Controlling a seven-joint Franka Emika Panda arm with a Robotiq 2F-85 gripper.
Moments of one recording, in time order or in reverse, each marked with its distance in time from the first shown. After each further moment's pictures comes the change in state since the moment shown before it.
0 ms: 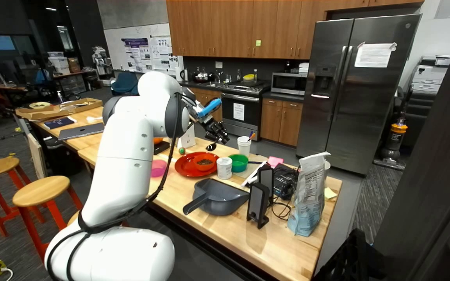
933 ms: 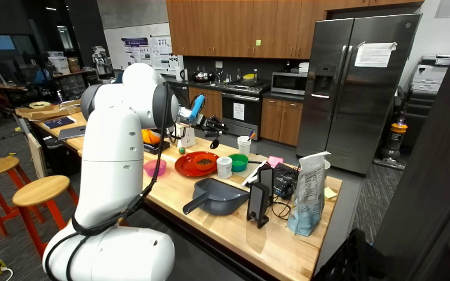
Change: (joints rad) arm 0.035 -0.159 0.040 -0.336 -0.424 0.067 0.185
